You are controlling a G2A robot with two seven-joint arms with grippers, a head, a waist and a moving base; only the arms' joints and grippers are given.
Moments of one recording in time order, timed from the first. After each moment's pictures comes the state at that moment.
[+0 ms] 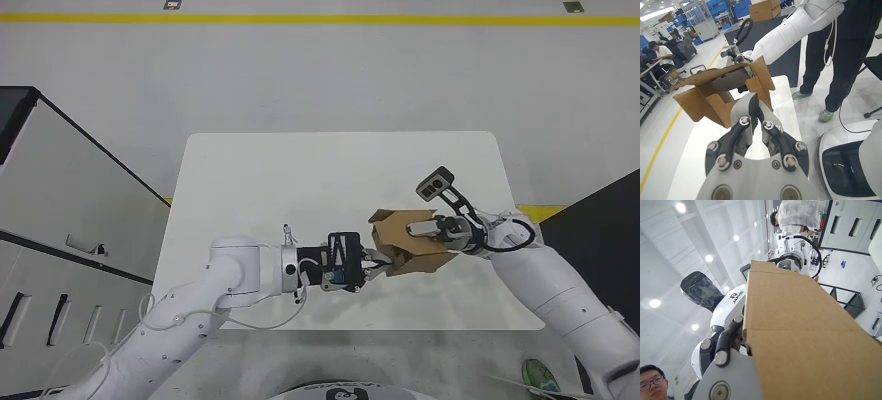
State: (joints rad) left arm 1.28 -1.06 -0.91 -2.03 1.27 -0.76 -0.17; right arm -1.11 -0.85 0.89 -1.36 1.28 -0.28 1.54
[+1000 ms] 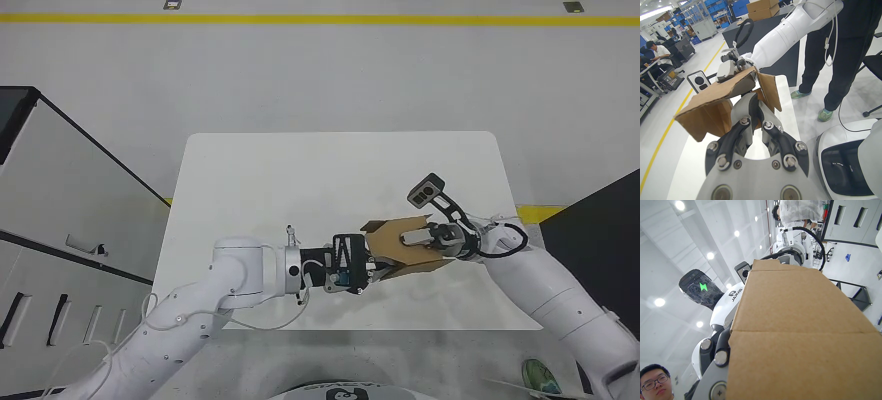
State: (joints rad) left arm 1.27 -1.07 -0.90 -2.03 1.26 -0.76 -0.19; right arm -1.10 -0.84 0.83 -1.39 1.30 -0.28 1.54
